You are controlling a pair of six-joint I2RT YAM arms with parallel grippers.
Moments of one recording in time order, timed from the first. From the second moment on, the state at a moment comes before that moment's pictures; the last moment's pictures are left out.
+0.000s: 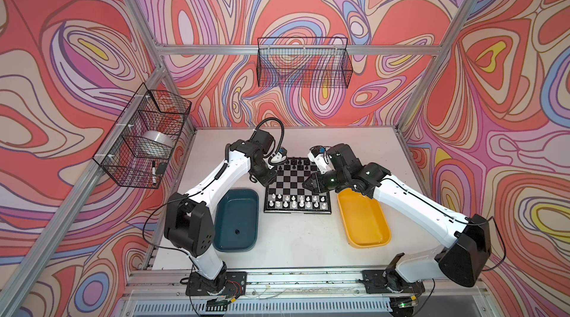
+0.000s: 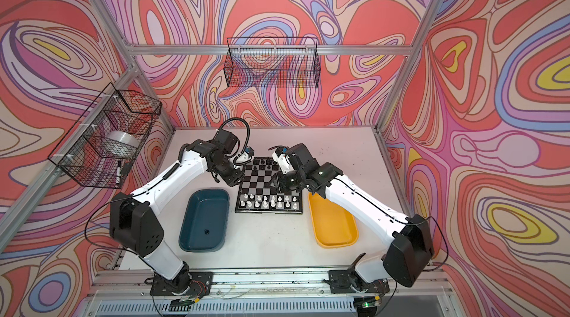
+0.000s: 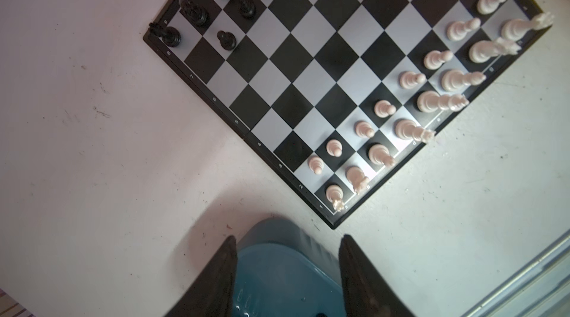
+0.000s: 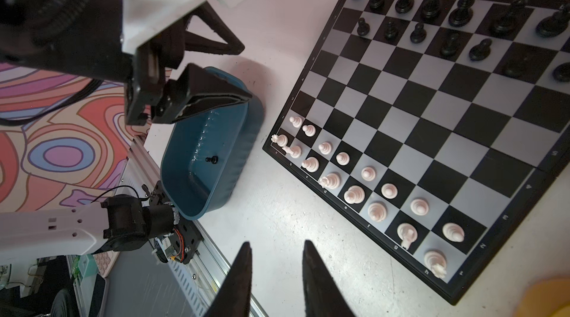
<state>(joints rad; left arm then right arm) -0.42 1.64 1.48 -1.08 0.07 0.39 0.67 1.42 1.26 -0.64 -0.37 0.43</state>
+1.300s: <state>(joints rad) -0.23 1.17 0.81 -1.18 0.12 0.57 0.67 1.57 1.34 -0.58 -0.31 0.40</state>
